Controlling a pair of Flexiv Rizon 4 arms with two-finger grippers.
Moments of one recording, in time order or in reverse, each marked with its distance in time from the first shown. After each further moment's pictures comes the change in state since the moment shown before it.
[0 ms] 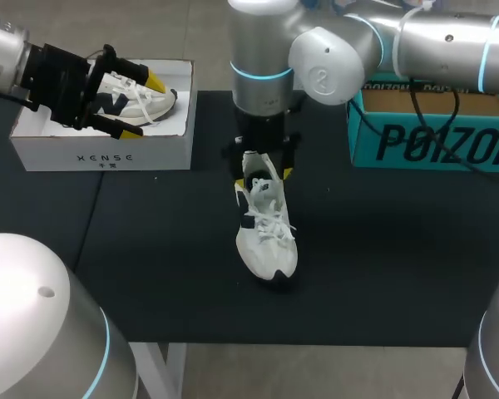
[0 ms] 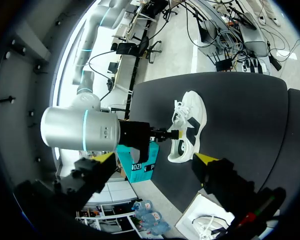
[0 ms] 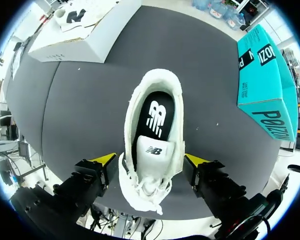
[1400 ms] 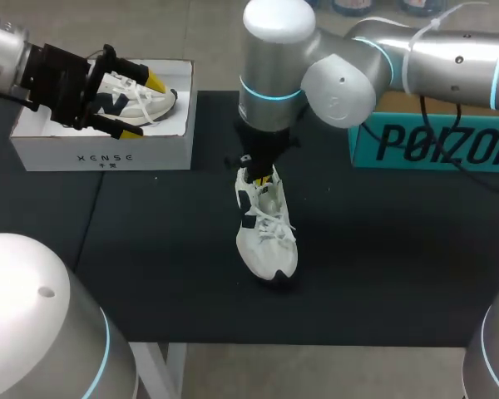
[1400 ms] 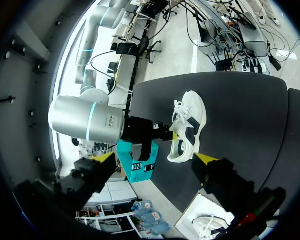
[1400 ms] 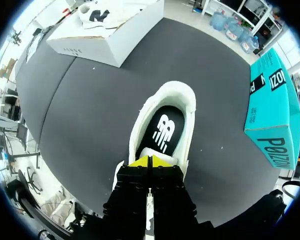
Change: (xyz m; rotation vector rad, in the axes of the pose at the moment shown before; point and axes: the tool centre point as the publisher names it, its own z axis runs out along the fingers) left arm 0.000 0.000 0.000 0.000 0.000 0.000; right arm 0.001 0.015 0.010 -0.138 0.049 -0.192
